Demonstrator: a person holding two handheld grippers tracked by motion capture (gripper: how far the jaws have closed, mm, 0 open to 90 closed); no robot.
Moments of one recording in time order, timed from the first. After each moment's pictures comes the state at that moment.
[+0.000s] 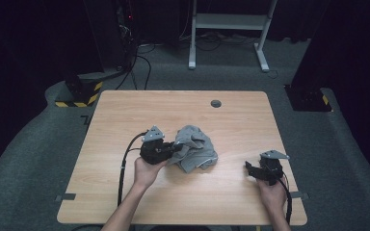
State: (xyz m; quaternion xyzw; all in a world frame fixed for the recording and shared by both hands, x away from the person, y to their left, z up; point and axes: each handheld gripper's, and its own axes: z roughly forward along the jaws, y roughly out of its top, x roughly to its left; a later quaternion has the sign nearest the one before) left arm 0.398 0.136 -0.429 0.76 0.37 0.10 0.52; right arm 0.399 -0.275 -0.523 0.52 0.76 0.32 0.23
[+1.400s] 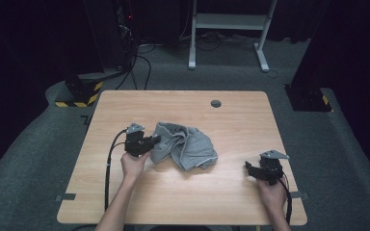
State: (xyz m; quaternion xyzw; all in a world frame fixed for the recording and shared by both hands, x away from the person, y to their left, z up) left arm 0.435 0.194 -0.473 0.73 0.49 0.14 0.46; right arm 0.399 -0.275 -0.523 0.52 0.76 0.32 0.23
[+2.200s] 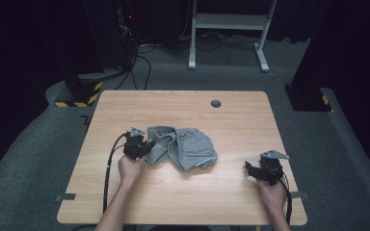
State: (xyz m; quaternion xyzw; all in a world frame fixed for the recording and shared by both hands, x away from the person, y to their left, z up) left arm 0.443 0.202 -0.506 0.75 0.52 0.17 0.38; right arm 0.399 -0.275 -0.523 0.52 0.76 0.32 0.23
